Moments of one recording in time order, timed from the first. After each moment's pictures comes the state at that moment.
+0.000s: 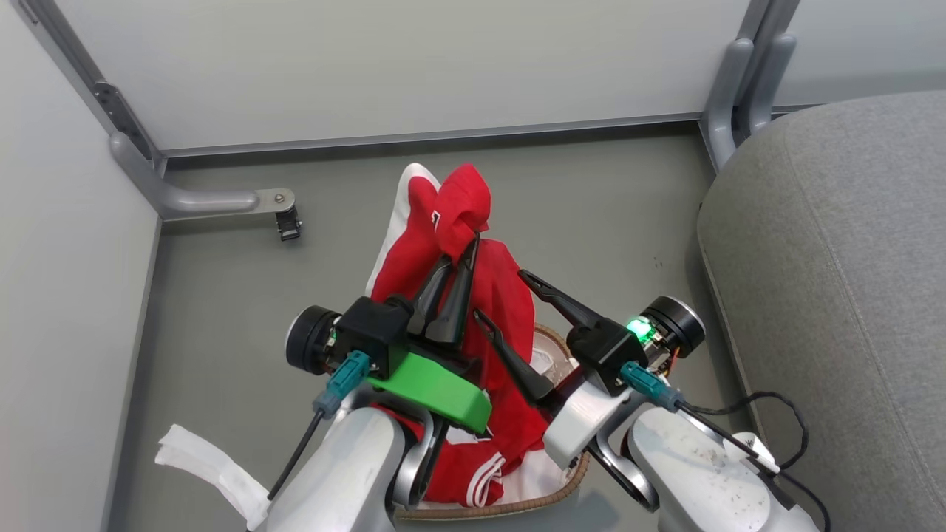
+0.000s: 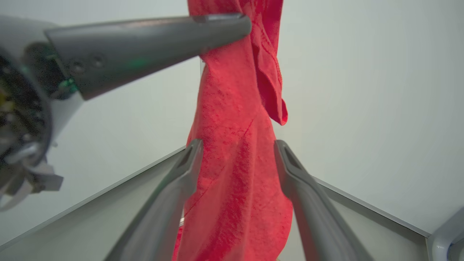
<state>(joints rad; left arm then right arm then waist) -0.40 0.05 -0.60 0.26 -0.40 0.02 -0.26 -0.43 -0.05 0.58 0.37 0.13 0.13 -0.26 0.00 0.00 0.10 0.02</state>
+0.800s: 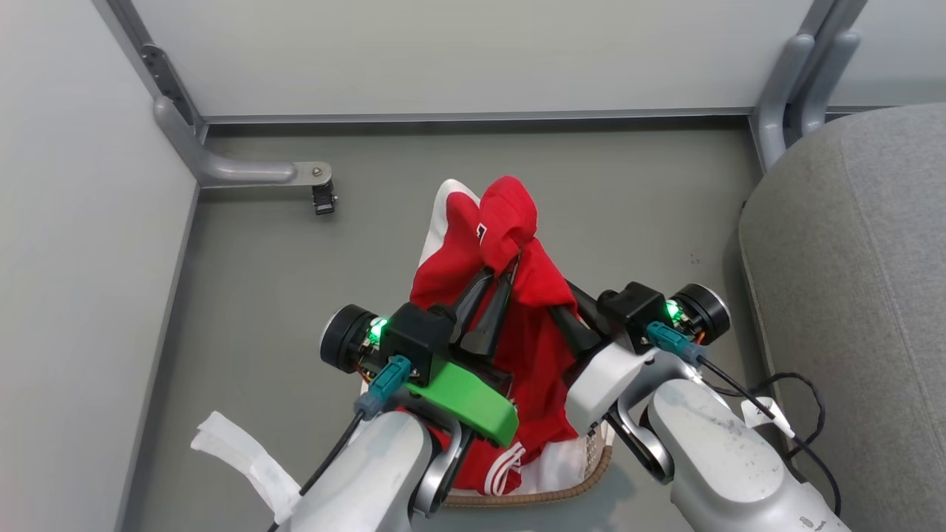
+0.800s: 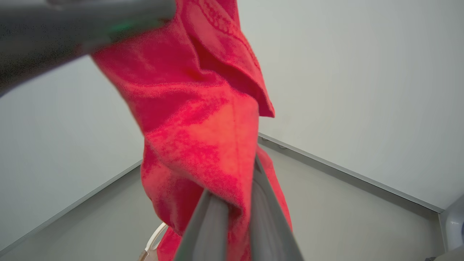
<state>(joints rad) -0.44 0.05 -0.71 0.29 -0.42 0.03 -0.26 -0.51 -0.05 0.53 0.53 0.21 0.13 -0.26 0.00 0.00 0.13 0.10</state>
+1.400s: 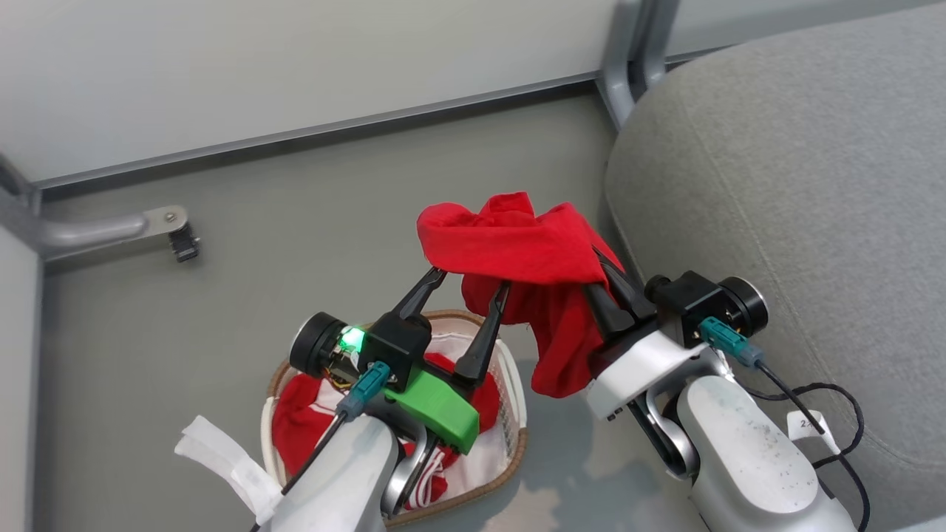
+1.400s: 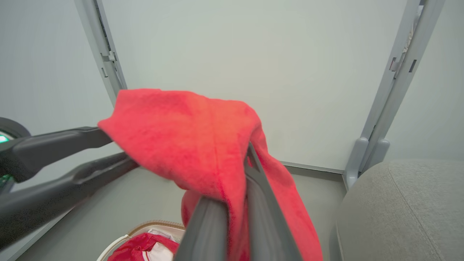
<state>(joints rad) -0.41 0.05 -0.60 0.39 -0.27 -0.09 -0.26 -0.43 -0.05 0.39 0.36 0.21 0.13 -0.26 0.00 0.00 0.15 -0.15</state>
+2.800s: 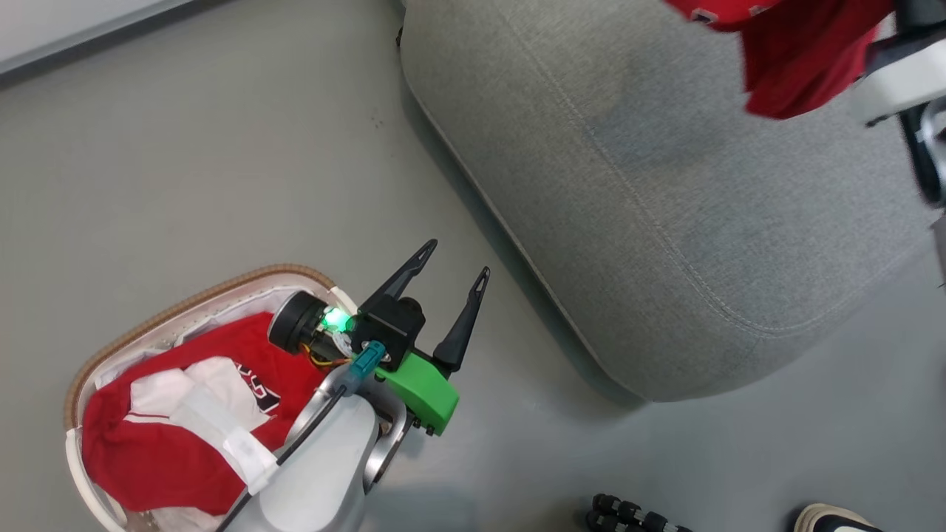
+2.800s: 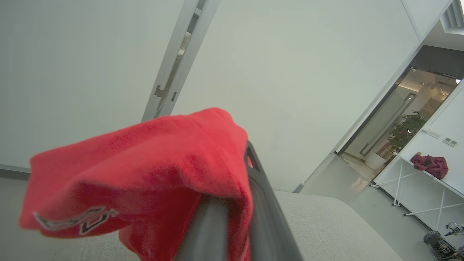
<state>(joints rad) -0.47 0.07 -0.57 0.50 -0.17 -0.13 -0.26 -0.89 -0.37 0.13 0.44 0.12 0.13 -0.26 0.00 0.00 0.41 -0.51</state>
